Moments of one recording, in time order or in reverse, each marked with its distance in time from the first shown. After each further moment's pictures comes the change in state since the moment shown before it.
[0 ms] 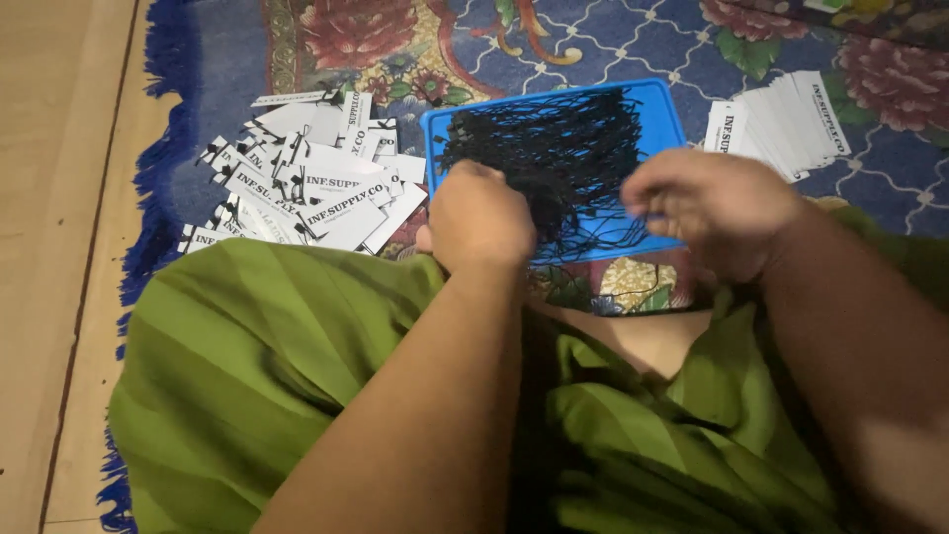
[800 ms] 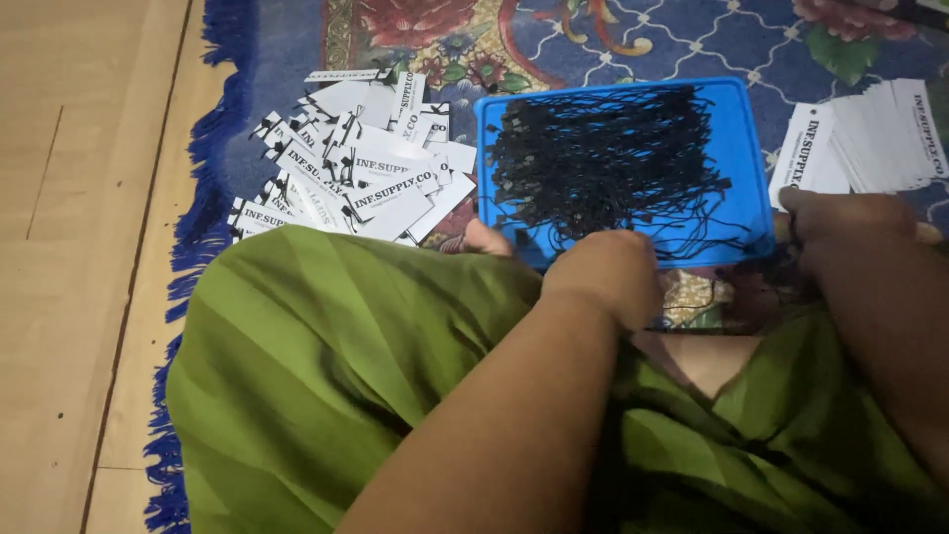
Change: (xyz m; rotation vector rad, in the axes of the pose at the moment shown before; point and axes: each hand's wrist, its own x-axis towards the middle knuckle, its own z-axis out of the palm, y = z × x) left_hand -0.037 0.010 0.006 0.395 -0.683 0.452; right_hand 0.143 0.174 -0.059 -0.192 0.876 0.529
